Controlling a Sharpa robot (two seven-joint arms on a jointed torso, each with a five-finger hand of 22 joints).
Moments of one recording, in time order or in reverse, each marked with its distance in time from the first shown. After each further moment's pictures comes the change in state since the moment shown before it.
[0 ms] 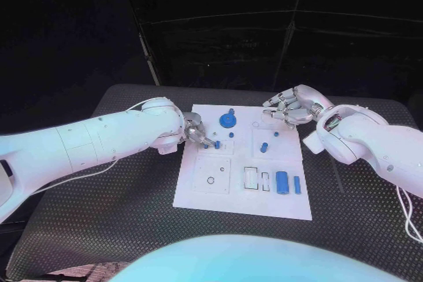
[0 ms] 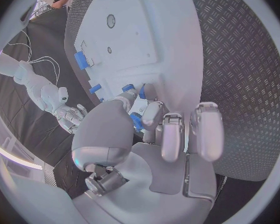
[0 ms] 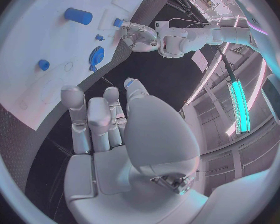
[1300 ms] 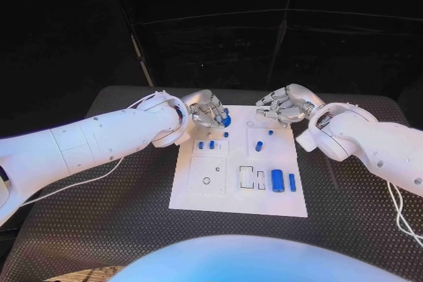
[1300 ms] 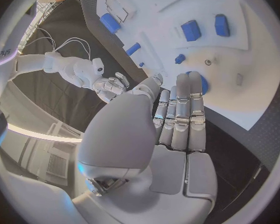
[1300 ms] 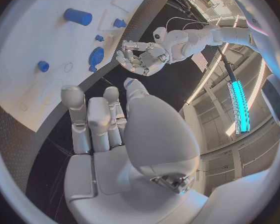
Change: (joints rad) left arm 0.001 0.028 0.023 0.006 0.016 -0.323 0.436; left_hand 0.507 -0.036 -0.008 -0.107 0.000 -0.154 0.131 -0.382 -0.368 -0.456 0.157 -0.855 -0.863 -0.307 0.130 -0.930 -0.648 0.117 -0.406 0.117 -0.961 -0.573; right arm -0.003 0.005 0.000 -0.002 0.000 -0.003 0.006; right_hand 0.000 0.000 0.003 0.003 0.000 -0.004 0.004 0.000 0.000 -0.004 -0.004 0.000 -0.004 0.000 0.000 -0.004 -0.002 0.000 0.000 0.000 -0.004 -0.005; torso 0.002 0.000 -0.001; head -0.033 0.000
